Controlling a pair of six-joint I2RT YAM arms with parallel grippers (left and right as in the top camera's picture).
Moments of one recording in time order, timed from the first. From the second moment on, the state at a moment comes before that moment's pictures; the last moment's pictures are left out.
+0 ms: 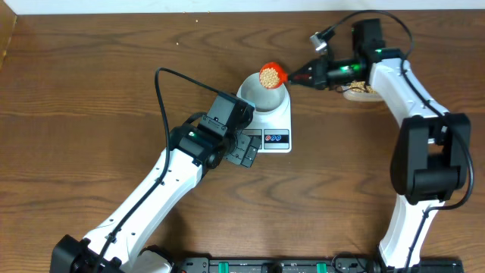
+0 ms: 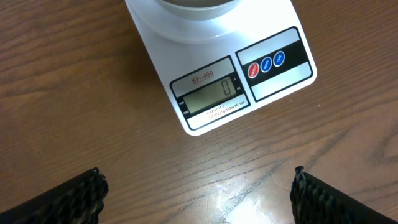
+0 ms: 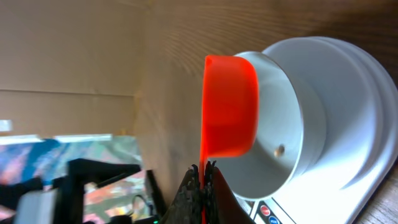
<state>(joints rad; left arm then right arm) -0.54 1.42 1.07 -0.76 -0.01 -0.07 0.12 2.11 1.62 -0.63 -1.11 0.19</state>
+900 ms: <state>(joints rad) -0.54 1.42 1.07 -0.76 -0.01 -0.07 0.31 1.89 1.62 -0.71 -0.56 0.19</state>
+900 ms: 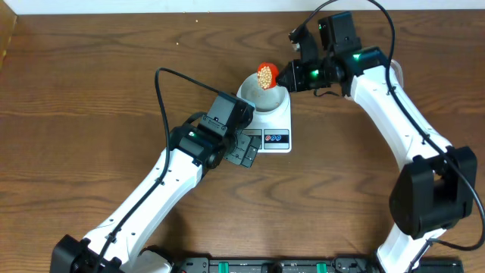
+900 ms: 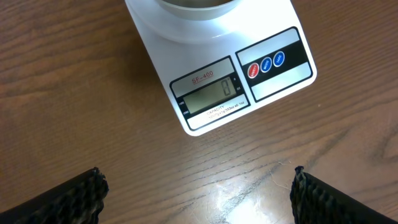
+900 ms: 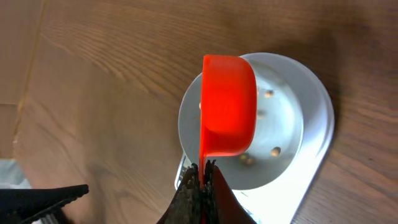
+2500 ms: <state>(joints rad) -0.54 1.42 1.07 -0.76 -0.01 -0.07 0.43 1.88 1.62 -0.78 -0.33 -0.01</state>
